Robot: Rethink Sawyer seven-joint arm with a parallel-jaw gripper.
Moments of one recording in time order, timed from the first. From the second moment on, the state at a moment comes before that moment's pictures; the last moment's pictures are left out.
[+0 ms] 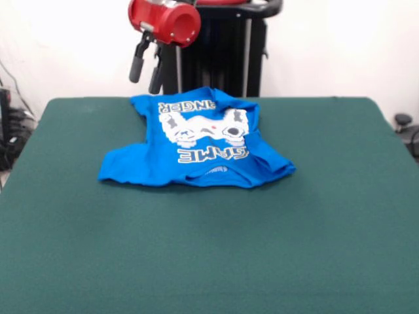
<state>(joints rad) -0.13 -0.82 -0.27 1.83 -0.12 0.17 2.50</state>
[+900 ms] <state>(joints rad) 0.01 -0.68 -0.28 1.65 -0.14 0.31 2.50</state>
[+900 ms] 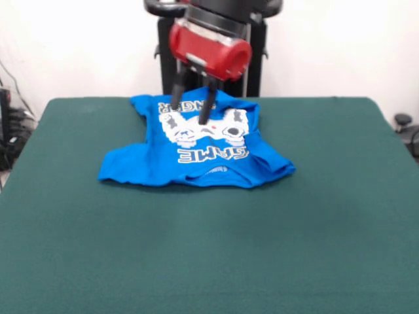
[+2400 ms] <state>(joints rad) 0.11 -0.51 -0.25 1.62 0.03 0.41 2.50</state>
